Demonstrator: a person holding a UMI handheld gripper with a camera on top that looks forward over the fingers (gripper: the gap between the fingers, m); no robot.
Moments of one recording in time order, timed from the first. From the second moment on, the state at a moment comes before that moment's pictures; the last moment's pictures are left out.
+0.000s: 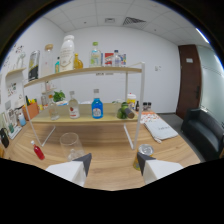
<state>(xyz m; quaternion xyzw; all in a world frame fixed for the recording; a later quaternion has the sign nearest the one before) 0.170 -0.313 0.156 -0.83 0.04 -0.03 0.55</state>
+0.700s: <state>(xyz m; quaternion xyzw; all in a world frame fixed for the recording) -0.056 -0.170 0.233 -0.78 -0.01 0.03 0.63</state>
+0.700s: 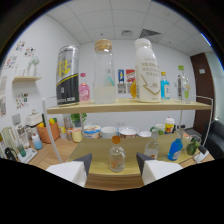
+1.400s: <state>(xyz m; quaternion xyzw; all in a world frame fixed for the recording) -0.056 -0.146 0.222 -0.80 -0.03 0.02 0.60</state>
